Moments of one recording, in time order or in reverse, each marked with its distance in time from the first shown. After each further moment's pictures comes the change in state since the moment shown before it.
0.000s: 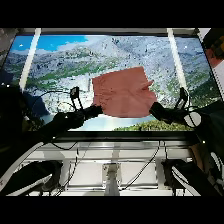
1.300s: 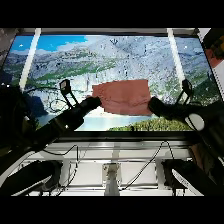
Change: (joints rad) left arm -0.092 0.118 0.094 0.799 0.089 -0.872; right arm 0.220 -0.018 0.225 -0.277 0.061 0.325
